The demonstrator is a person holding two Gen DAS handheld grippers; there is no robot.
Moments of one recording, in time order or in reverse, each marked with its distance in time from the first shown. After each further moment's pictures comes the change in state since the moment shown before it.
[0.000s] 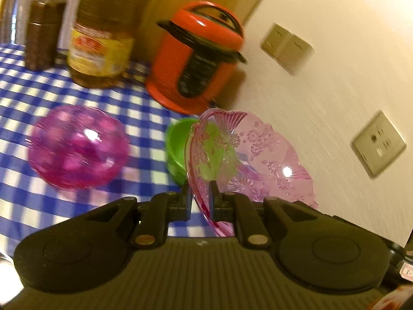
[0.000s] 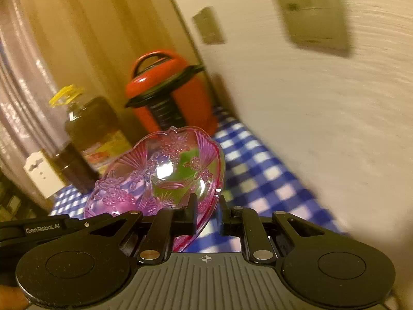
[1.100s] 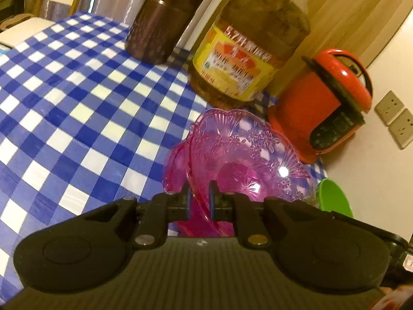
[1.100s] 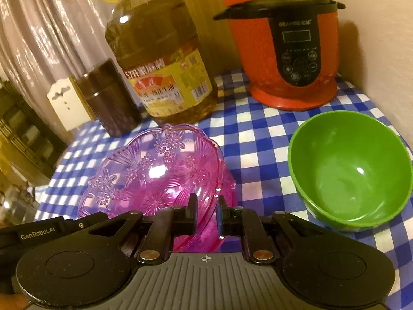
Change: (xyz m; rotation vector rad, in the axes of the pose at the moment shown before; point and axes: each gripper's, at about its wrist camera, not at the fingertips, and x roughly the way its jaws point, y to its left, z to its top) left arm 0.035 0.196 0.030 -0.253 -0.053 0.213; right arm 0.204 0.150 -0.029 -0.229 0.236 0.118
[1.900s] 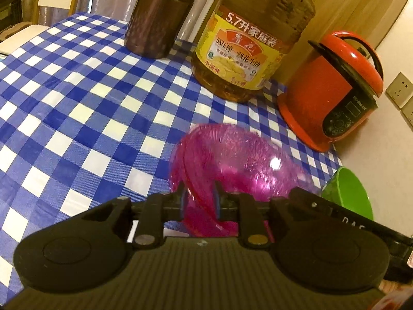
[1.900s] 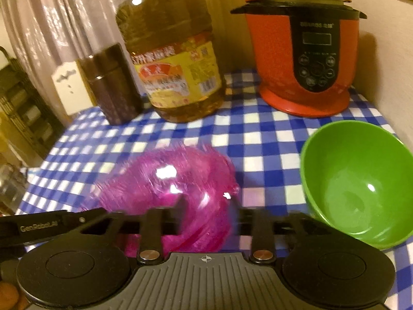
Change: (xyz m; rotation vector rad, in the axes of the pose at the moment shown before) left arm 0.013 -0.006 0.000 0.064 0.022 0.046; right arm 0.019 0.002 -0.004 -0.100 -0.012 0.005
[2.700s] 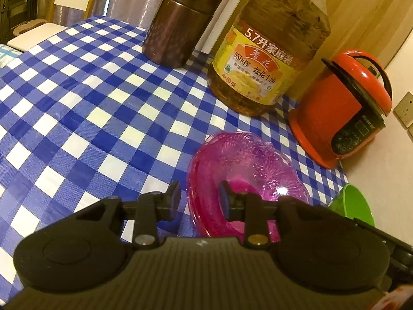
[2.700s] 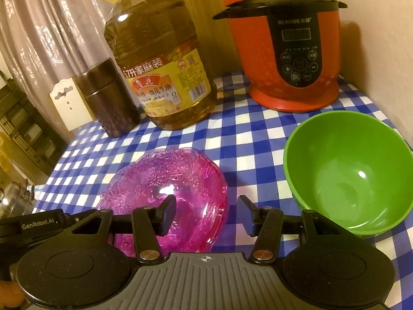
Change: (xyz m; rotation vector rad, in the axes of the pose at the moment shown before) left arm -0.007 0.012 0.004 -0.061 -0.042 0.034; right arm -0.014 -0.015 -0.001 0.084 -0.014 0.017
